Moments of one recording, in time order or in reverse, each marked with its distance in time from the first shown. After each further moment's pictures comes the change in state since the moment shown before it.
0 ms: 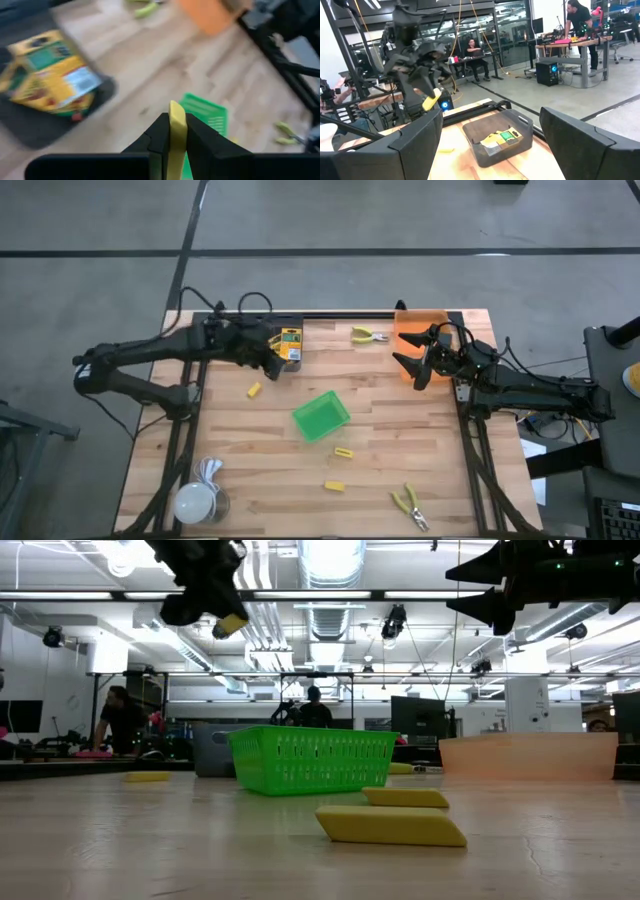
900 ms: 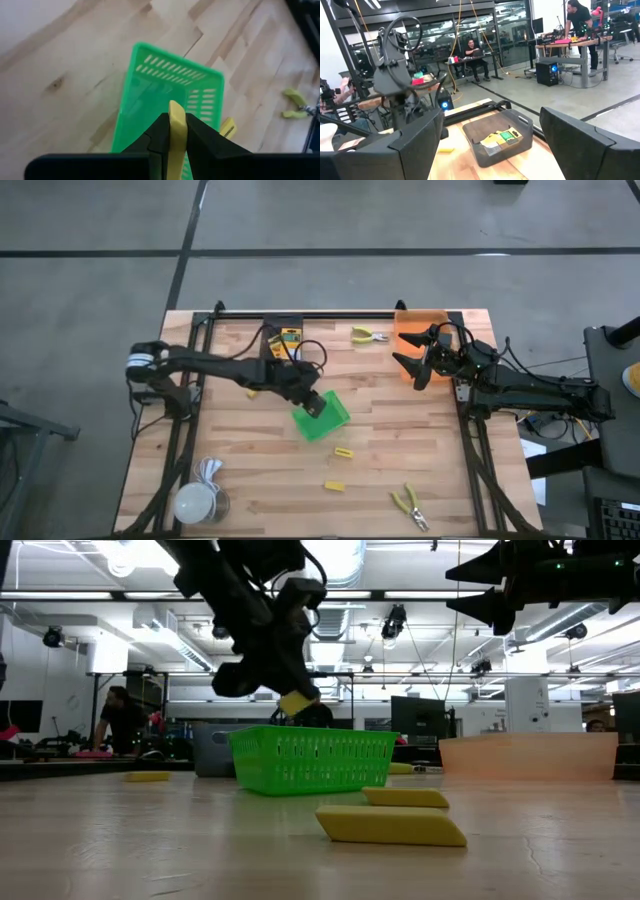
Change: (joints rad) left arm -0.198 0.475 -0.020 0.373 0.095 -0.156; right arm 0.000 0.000 0.000 0.000 0.000 0.000
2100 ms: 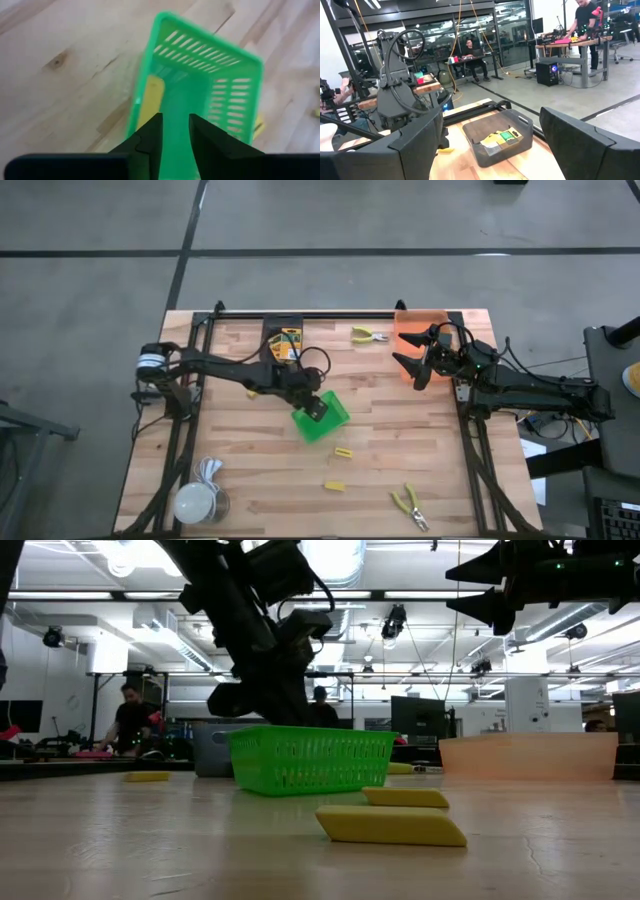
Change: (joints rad) left arm -0.008 0.083 0.000 -0.009 0.003 -0.037; right arm 0.000 0.000 0.000 0.000 0.000 0.000
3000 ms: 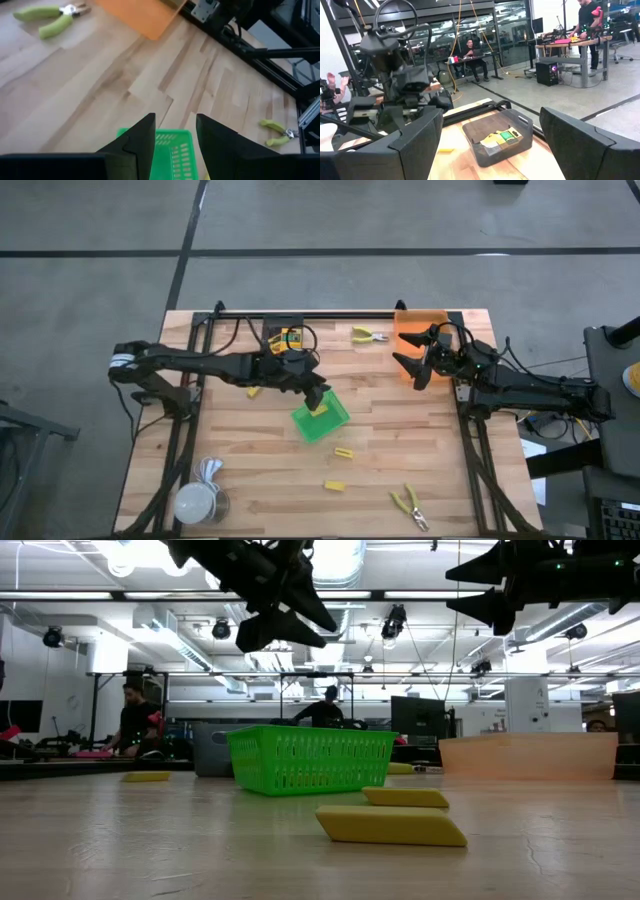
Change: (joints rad) left arm -0.003 -0.213 0.000 0.162 -0.162 0.278; right arm 0.000 0.000 0.000 -0.001 0.000 0.000
